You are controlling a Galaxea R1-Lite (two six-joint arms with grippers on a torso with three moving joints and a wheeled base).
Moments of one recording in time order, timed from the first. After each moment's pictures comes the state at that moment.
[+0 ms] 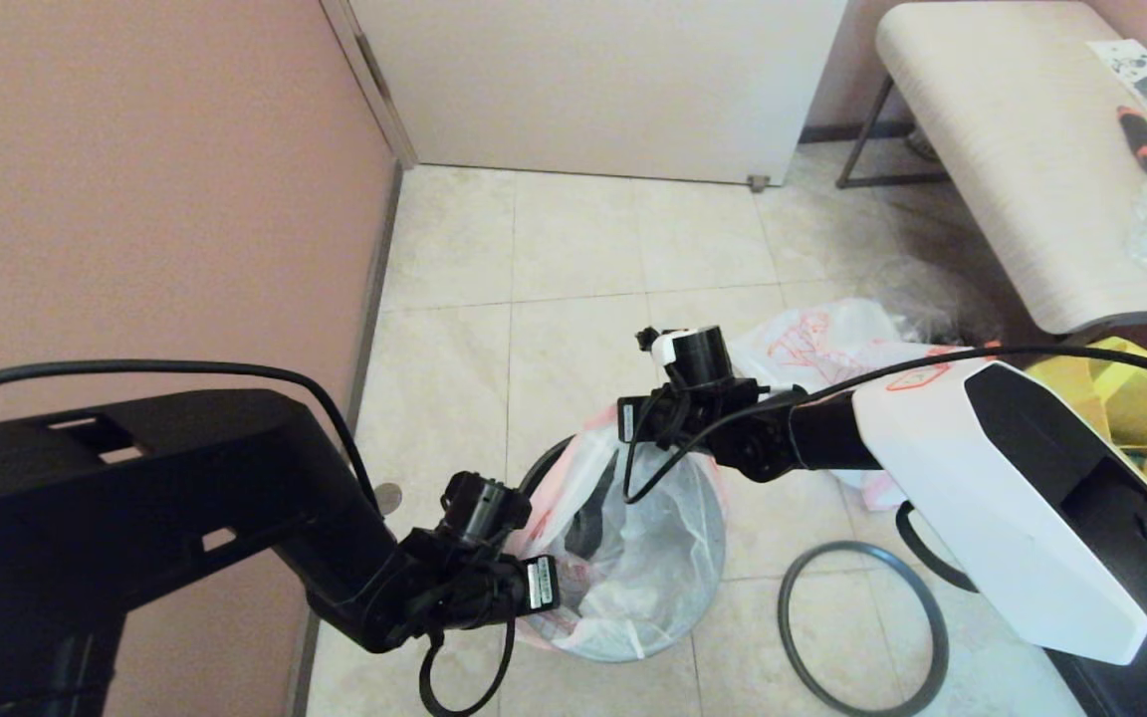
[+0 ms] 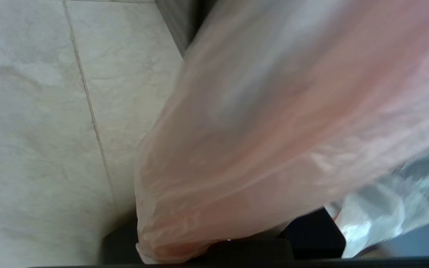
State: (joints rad) left arm -0.53 2.20 -0.80 -0.51 -0.01 -0.55; right arm 0.56 2.50 -1.93 -0.16 -0.10 0.26
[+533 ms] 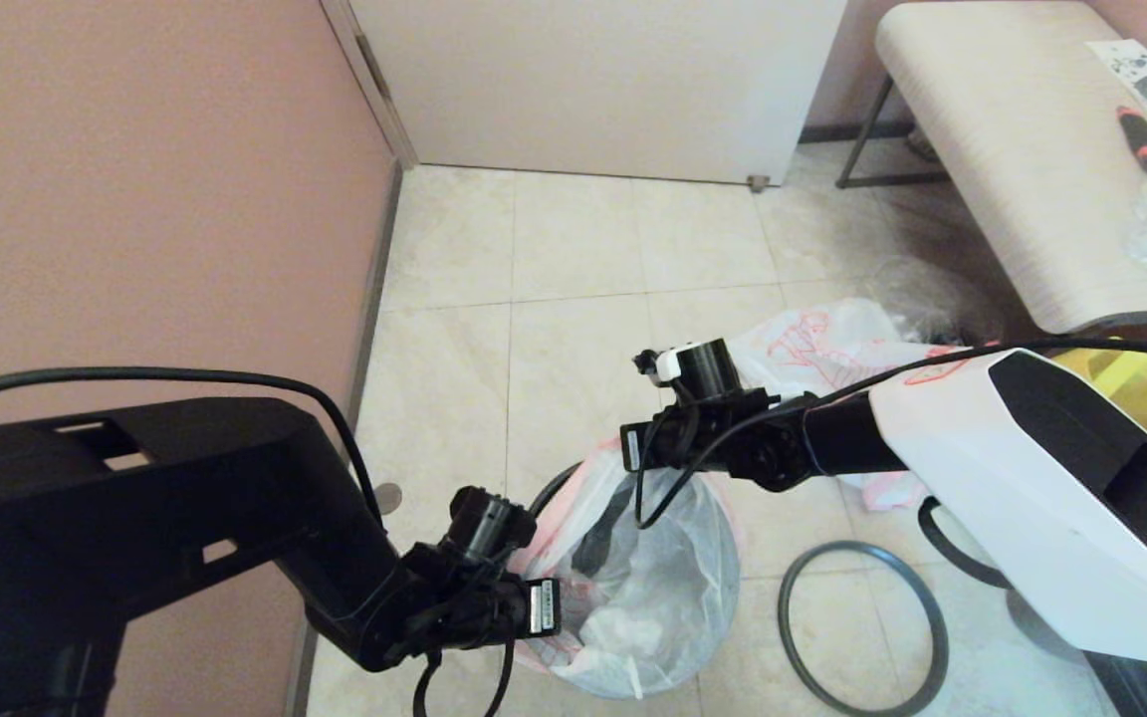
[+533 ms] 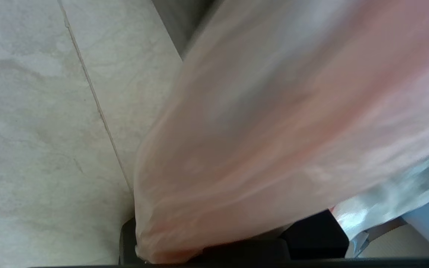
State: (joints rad) left arm -0.56 2.20 -0.77 -0.51 -0.02 -0.49; right arm 0.57 2.43 -1.79 -0.10 0.01 0.23
